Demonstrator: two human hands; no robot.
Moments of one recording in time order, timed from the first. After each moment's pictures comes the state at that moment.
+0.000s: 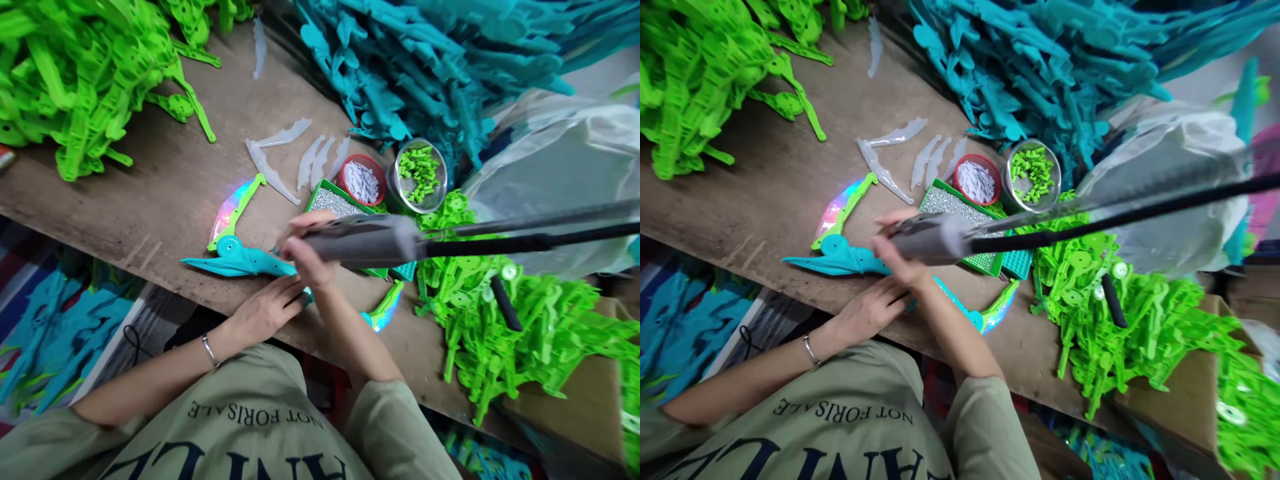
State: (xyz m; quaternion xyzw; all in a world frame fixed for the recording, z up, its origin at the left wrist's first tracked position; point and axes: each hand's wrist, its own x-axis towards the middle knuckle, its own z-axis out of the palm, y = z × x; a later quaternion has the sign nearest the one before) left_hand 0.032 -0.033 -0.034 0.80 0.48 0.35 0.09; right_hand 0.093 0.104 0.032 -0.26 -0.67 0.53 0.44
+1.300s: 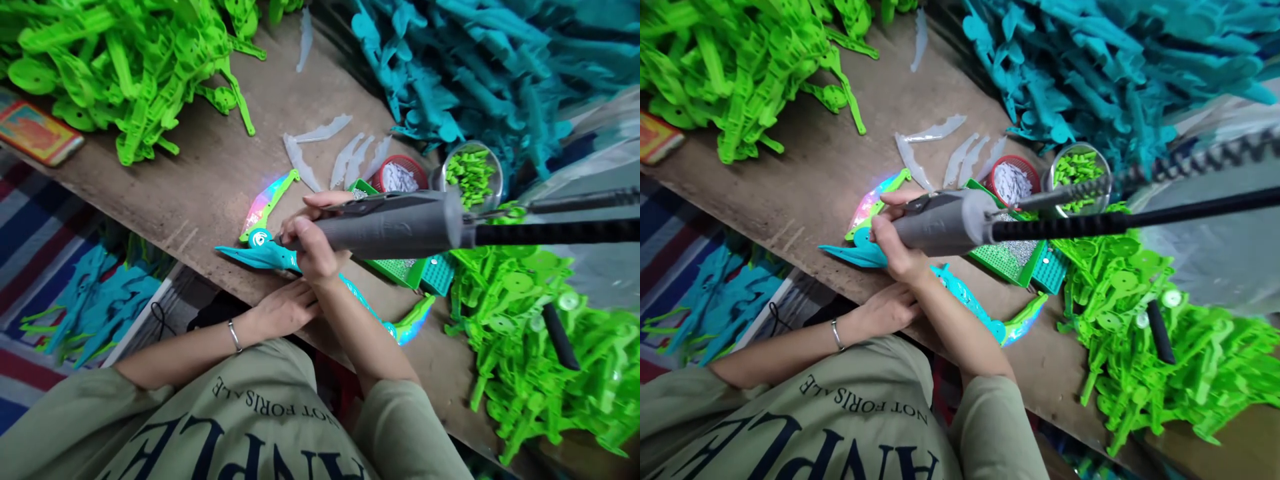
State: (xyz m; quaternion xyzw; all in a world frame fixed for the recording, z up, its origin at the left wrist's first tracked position) left_hand 0.032 -0.033 -0.032 0.80 0.48 0.33 0.11; right_hand 0.039 0.078 0.045 -0.18 -0.61 0.57 0.51
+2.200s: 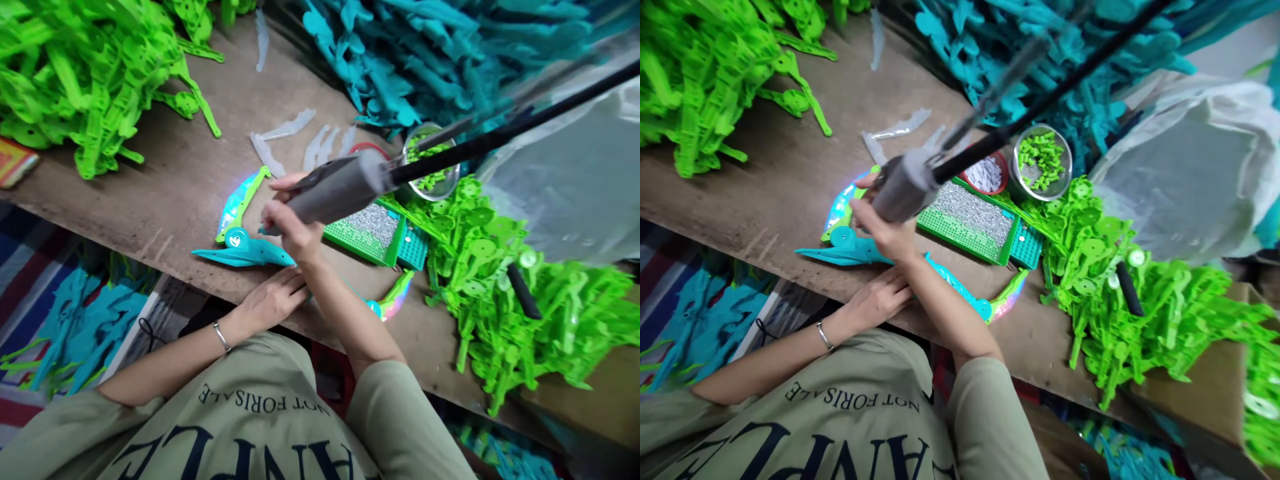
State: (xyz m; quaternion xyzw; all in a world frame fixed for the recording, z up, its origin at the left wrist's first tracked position) left_hand 0.029 -0.032 -0.031 0.80 0.48 0.34 0.07; right_hand 0.048 0.097 0.051 -0.26 -0.60 0.62 0.43
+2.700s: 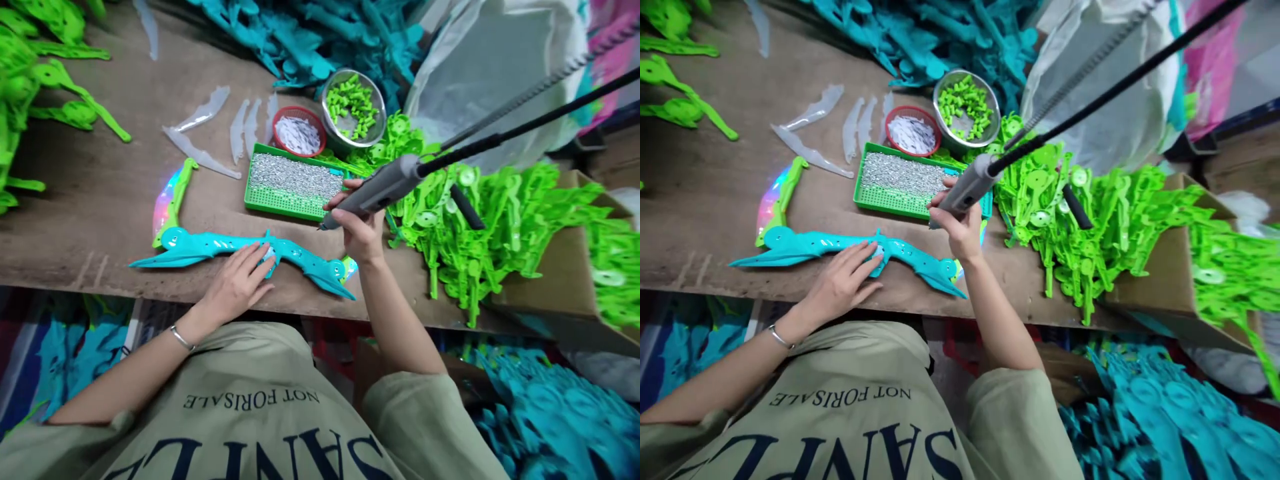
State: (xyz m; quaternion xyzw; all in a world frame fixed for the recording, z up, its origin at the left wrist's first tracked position) left_hand 0.025 -0.026 -0.013 0.84 0.46 0.29 0.06; right_hand 0.255 0.108 0.047 -0.42 -0.61 0.46 0.50
